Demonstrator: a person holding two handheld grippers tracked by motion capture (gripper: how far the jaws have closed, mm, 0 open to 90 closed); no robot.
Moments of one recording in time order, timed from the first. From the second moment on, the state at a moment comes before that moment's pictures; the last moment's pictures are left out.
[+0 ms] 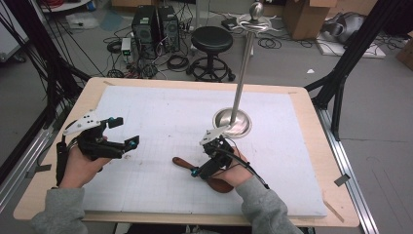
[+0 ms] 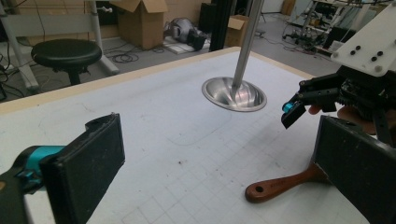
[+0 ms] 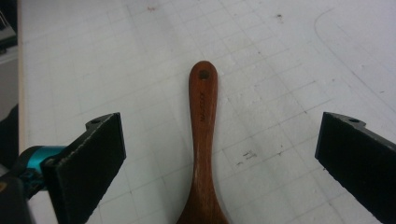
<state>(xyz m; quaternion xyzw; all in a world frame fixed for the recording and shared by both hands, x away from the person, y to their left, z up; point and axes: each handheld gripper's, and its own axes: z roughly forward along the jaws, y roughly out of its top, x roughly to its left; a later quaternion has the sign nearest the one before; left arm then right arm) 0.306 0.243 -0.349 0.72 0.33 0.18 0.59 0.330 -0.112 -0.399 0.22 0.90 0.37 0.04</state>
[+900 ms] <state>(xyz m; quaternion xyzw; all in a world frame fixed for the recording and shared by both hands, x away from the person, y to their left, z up) 0.288 0.248 -0.339 0.73 0.32 0.21 0.57 0.326 -0.082 -0.409 0.20 0.94 0.28 0.06</state>
